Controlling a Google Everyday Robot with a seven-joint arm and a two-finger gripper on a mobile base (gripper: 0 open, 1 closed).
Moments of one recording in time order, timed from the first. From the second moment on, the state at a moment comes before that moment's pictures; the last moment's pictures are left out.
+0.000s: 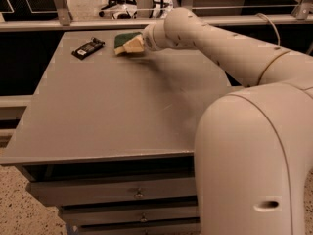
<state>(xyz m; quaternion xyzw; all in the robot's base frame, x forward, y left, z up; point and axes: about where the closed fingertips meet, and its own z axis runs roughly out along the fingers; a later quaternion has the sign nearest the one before) 0.850 0.036 0.867 -0.34 0.78 0.13 0.52</state>
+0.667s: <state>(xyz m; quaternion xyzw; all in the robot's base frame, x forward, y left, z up) 0.858 0.066 0.854 -0.34 0.78 0.15 0.50</state>
